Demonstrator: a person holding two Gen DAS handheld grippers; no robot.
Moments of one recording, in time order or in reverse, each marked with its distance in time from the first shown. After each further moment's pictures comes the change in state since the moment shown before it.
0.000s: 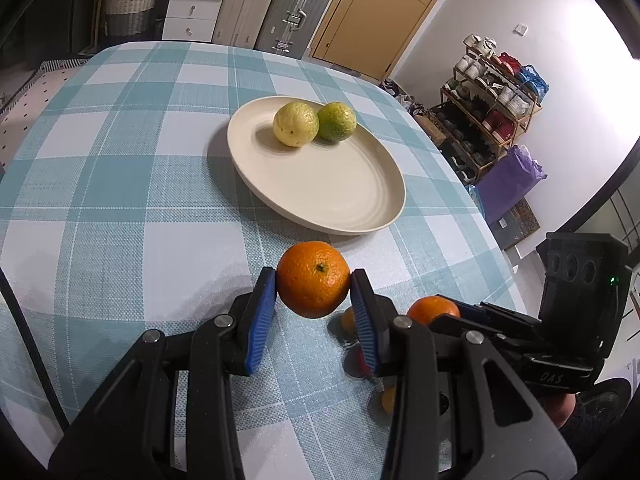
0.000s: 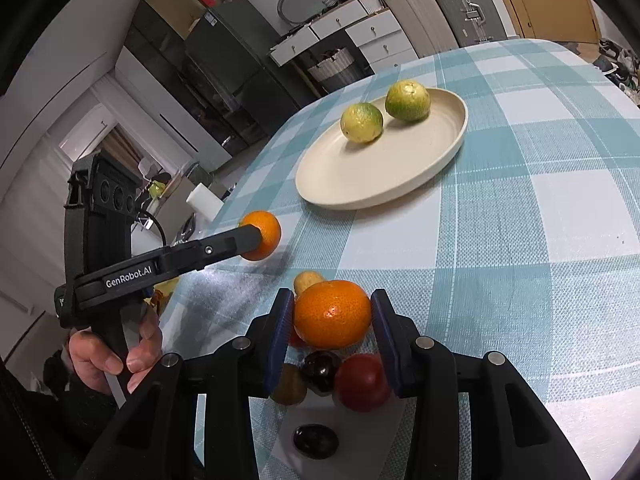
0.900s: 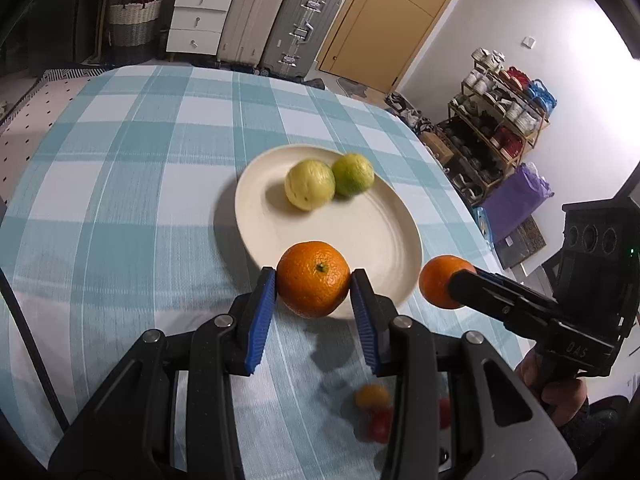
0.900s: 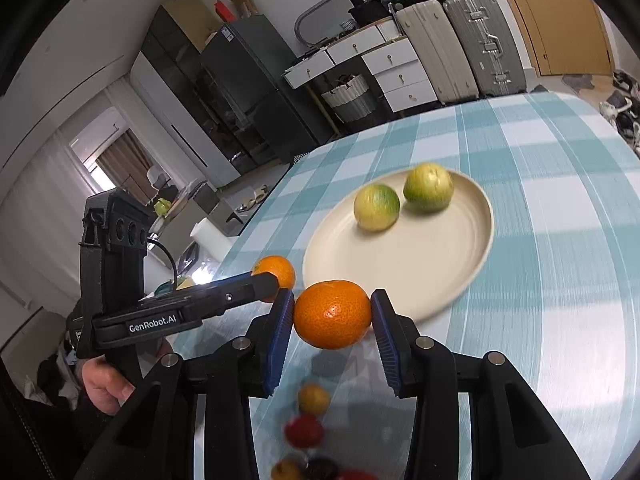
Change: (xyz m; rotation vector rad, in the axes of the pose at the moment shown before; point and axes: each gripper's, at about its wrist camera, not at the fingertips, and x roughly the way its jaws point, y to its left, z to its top) left arm 0.016 0.011 0.067 -0.022 -0.049 0.024; right arm 0.003 0.010 0.080 -0.074 -0.079 0.009
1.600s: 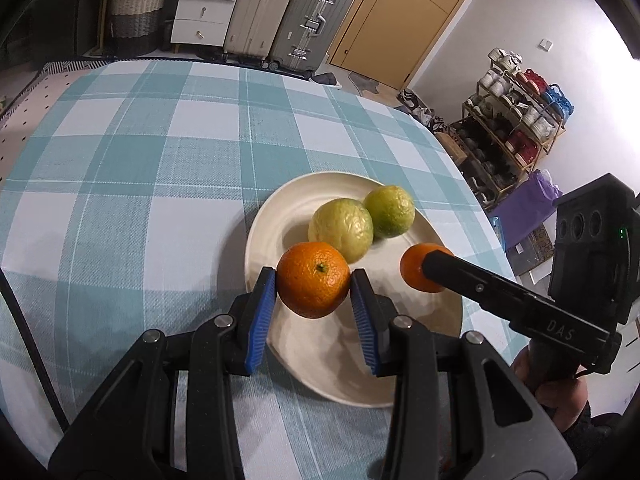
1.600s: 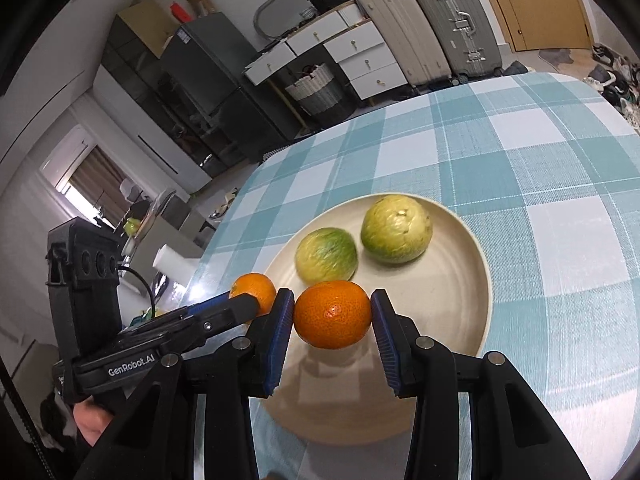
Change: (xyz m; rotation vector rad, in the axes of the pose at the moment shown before) left arm 0.067 0.021 0.052 -0.025 0.040 0.020; right arm 0.066 -0.045 0.057 0.110 0.047 -0.077
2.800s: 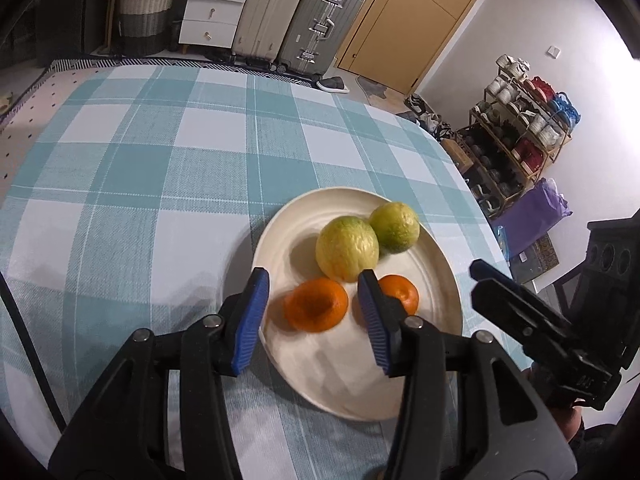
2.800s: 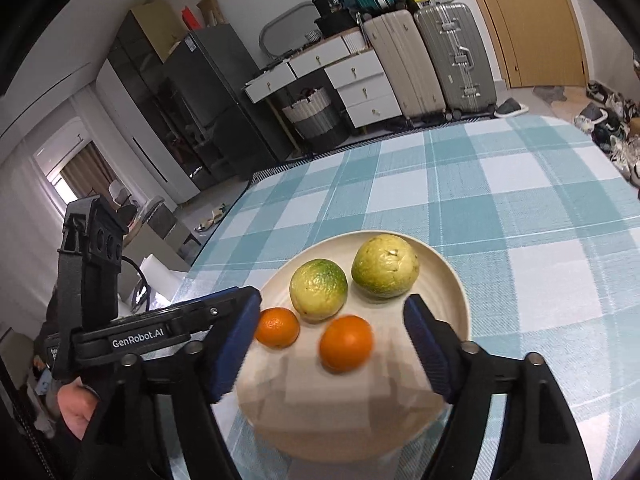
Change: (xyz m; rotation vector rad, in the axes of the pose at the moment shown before) left arm -0.007 -0.002 0.008 -0.017 -0.016 0.028; right arm -0.018 0.011 0.001 -0.084 -0.109 -0.072
